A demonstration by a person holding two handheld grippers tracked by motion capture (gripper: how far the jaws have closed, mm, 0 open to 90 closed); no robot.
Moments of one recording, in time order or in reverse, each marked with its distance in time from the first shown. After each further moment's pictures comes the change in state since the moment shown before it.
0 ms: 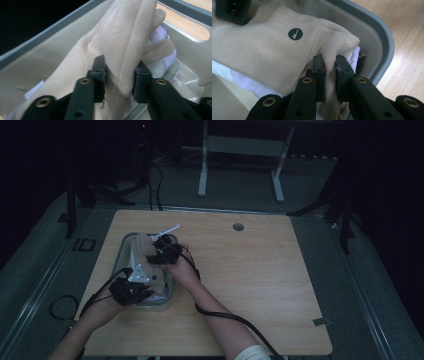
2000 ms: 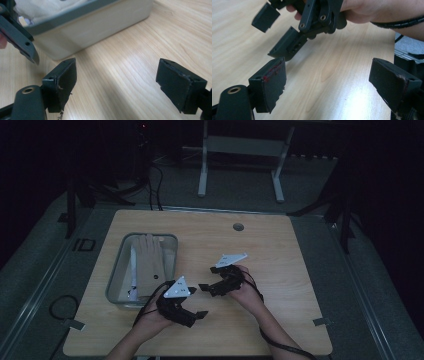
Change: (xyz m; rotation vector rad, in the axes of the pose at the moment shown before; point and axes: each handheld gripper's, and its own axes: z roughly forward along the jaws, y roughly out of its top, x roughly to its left) left arm -0.092 0.057 0.049 -0.356 -0.261 0.025; right arm -0.050 -0.146 -0.132 -0.098 0.010 -0.116
